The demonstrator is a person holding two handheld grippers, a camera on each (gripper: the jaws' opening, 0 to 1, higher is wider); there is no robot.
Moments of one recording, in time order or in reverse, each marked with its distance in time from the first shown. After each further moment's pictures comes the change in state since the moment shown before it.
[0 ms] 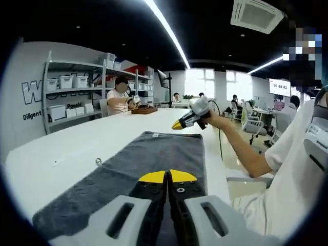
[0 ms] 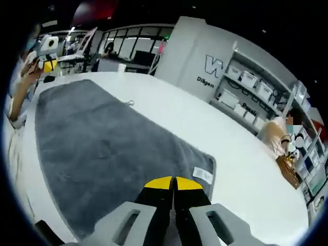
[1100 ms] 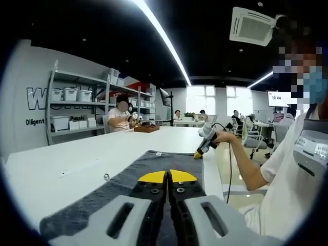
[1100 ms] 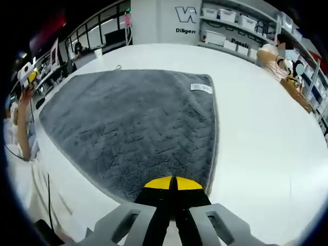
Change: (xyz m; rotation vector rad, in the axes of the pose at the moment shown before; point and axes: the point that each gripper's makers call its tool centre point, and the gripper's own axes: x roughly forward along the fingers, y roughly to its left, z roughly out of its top) left arm -0.055 0.009 0.048 -0.024 -0.204 -0.002; right arm -0.070 0.028 -0.119 0.410 0.415 0.095
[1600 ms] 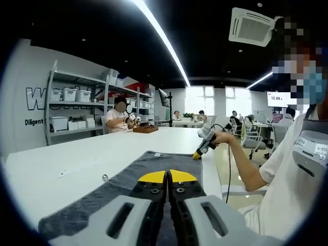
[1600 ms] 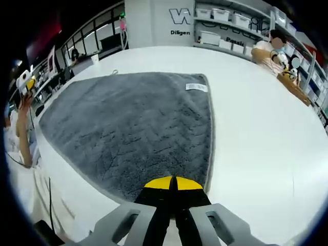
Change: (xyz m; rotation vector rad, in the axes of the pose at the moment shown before) left arm 0.002 -0.002 0.001 -0.001 -0.007 -0.011; right arm -0.001 0.000 -0.003 0.056 -0.019 -0.002
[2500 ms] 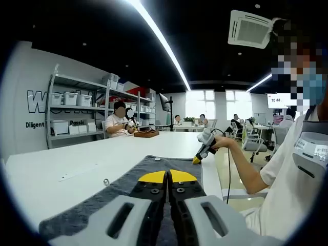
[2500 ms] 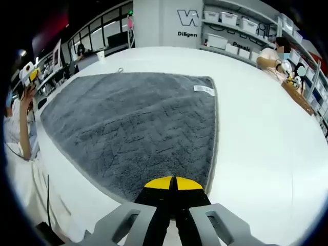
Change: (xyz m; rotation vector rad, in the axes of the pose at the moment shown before) left arm -0.002 0.000 0.009 0.004 -0.036 0.008; right arm 0.001 0.005 0.003 -0.033 -0.019 0.017
